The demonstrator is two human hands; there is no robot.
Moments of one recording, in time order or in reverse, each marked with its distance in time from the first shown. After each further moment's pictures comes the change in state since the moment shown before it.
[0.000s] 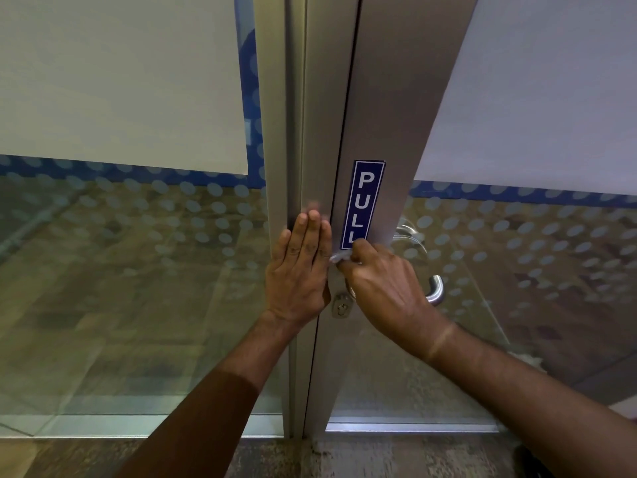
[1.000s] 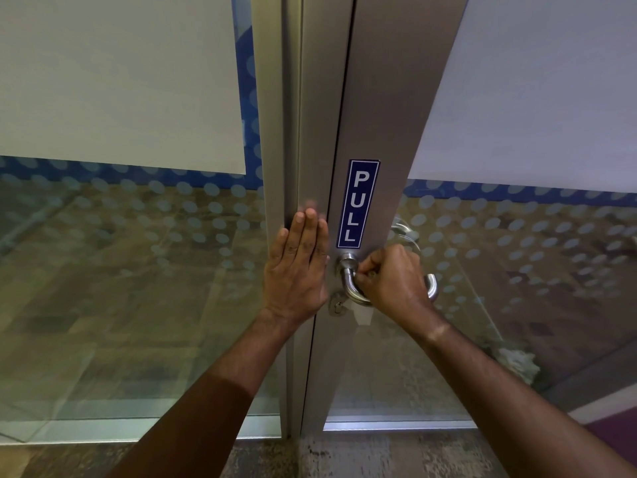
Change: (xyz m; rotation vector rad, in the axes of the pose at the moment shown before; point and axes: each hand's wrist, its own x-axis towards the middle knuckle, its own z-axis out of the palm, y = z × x) left_hand 0.000 0.001 0.003 -0.042 0.033 -0.005; right_hand 0.002 0.016 0.014 0.643 -0.029 0.615
